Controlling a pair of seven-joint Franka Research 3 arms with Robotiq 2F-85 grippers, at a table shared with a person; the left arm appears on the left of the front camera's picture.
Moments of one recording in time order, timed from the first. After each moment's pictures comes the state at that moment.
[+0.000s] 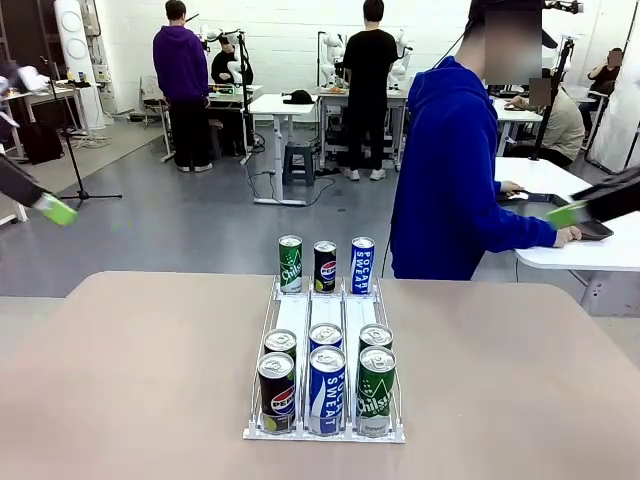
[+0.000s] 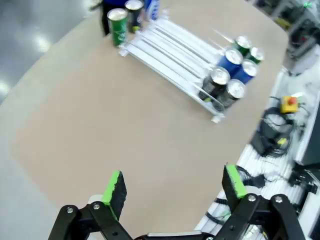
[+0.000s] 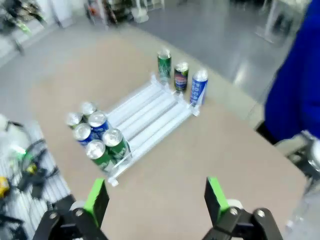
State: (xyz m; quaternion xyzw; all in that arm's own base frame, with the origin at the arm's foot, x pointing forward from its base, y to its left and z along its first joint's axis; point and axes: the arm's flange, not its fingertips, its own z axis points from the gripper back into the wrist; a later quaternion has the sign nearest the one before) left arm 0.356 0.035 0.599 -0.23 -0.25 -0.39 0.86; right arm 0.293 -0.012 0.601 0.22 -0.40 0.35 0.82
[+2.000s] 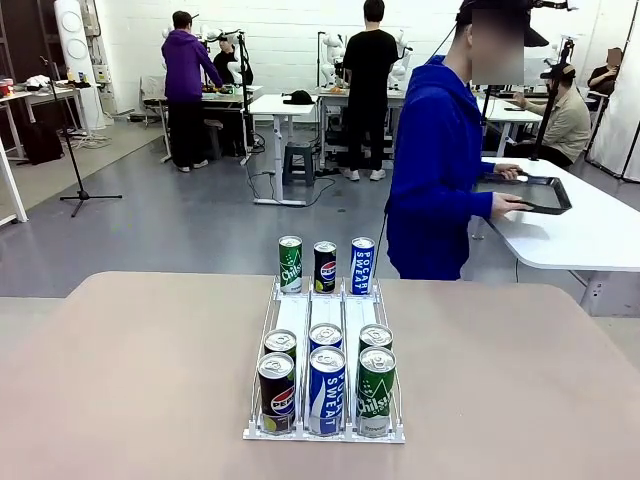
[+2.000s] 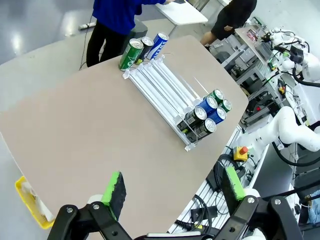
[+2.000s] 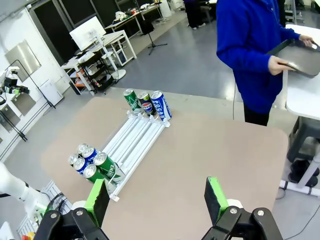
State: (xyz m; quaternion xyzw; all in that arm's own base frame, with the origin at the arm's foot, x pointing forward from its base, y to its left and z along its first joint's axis) left arm 0.371 0.181 0.606 -0.39 -0.28 -0.25 0.84; right arm 0.246 -0.164 0.592 0.29 -0.46 0.16 0.82
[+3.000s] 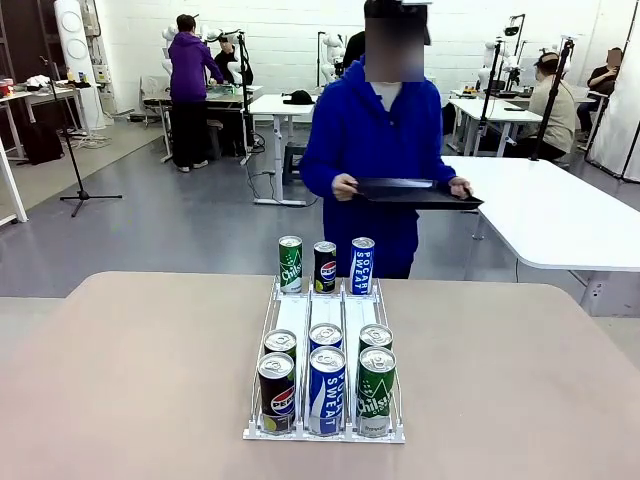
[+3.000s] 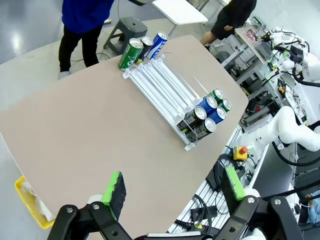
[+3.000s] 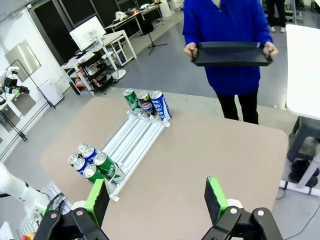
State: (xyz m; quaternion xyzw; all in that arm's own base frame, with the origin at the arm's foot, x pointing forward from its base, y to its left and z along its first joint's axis) left arm 0.370 0.181 0.606 -0.39 -0.27 -0.25 0.84; right arm 0.246 -0.164 0.592 0.29 -0.46 0.16 0.82
